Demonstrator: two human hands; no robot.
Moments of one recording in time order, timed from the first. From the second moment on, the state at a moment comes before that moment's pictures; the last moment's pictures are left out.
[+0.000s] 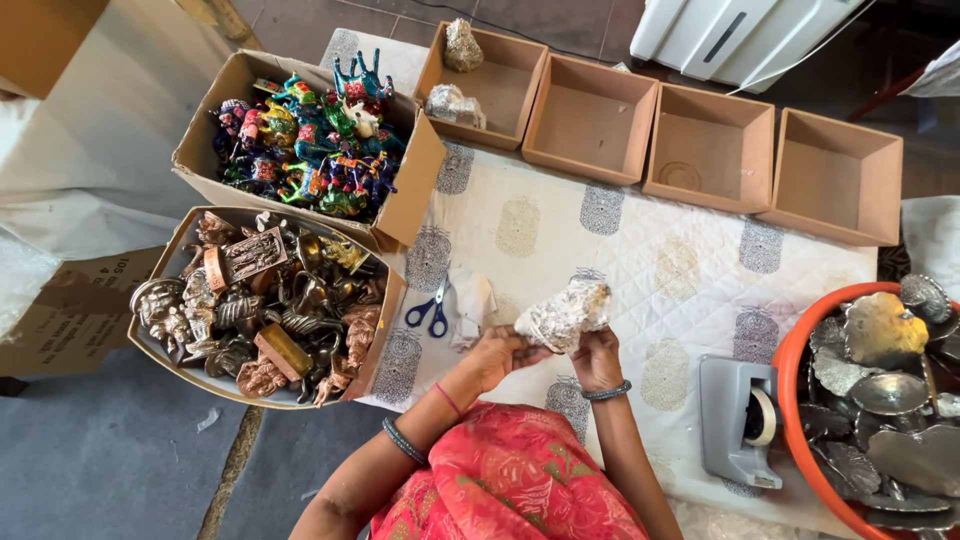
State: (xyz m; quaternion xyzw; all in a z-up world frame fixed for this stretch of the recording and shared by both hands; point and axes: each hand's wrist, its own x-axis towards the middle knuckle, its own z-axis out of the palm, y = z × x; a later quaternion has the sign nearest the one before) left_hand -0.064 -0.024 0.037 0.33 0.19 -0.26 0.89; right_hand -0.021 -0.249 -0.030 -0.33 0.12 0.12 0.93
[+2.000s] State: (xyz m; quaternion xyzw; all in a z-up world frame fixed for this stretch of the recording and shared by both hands) left_hand -0.034 -0.052 0.089 0.22 0.24 -0.13 0.94; right_hand -0.001 -0.231 -0.059 -0.53 0.07 -0.01 0.85
